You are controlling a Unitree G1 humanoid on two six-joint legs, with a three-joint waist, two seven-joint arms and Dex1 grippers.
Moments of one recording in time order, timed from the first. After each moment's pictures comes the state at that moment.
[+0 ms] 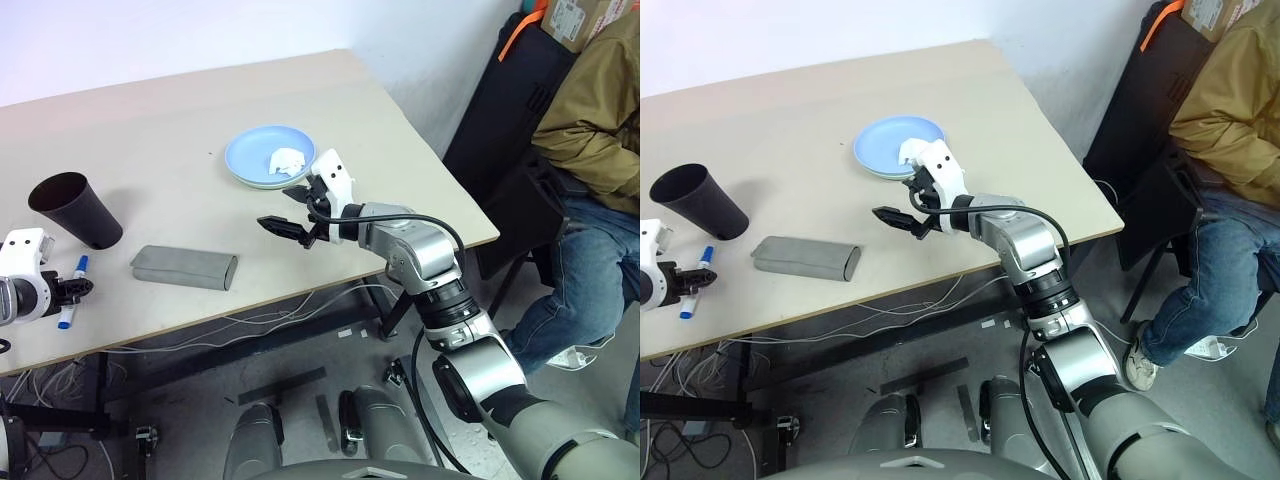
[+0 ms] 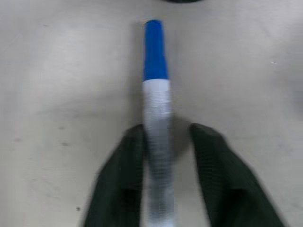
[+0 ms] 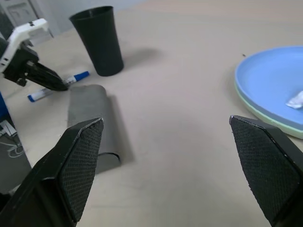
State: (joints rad) left arm -0.34 1.01 0.31 0.42 -0.30 1.09 -0.62; right arm -0.81 -0.10 0.20 0.21 0.28 0.60 0.69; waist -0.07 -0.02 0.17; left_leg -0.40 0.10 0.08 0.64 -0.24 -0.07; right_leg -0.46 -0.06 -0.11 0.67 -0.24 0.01
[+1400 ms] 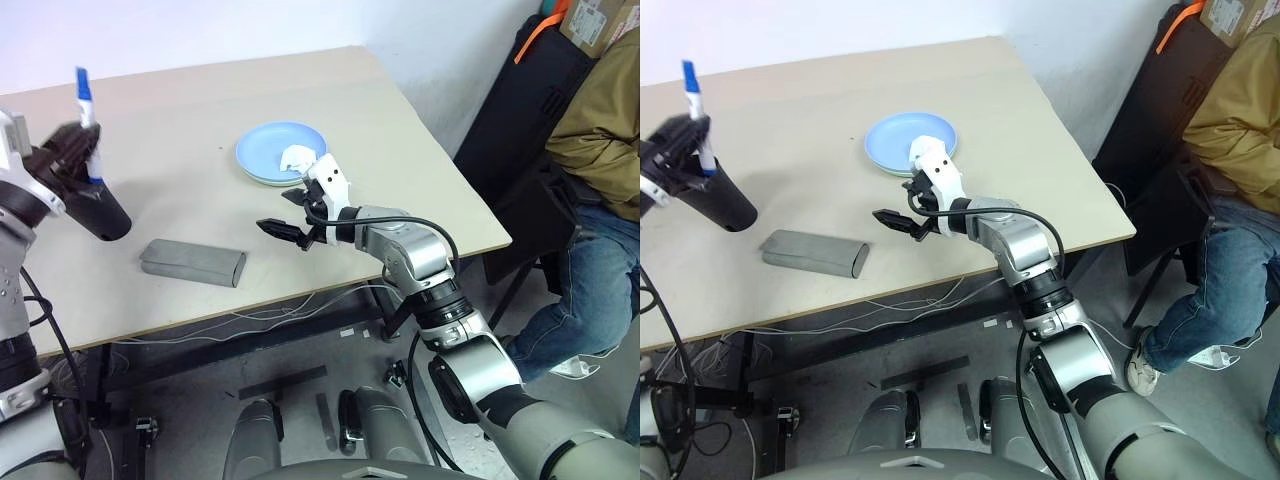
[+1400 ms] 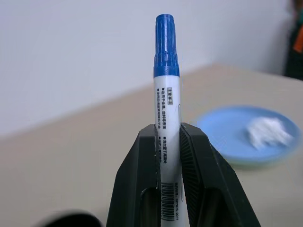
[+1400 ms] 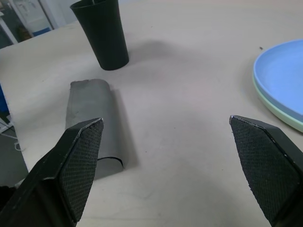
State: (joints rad) left arm -0.46 0.76 0.54 0.00 -0.41 0.38 -0.59; right arm -0.81 -0.07 0.20 0.27 0.25 0.56 0.70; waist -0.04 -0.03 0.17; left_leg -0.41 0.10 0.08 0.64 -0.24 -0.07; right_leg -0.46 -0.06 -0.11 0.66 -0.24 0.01
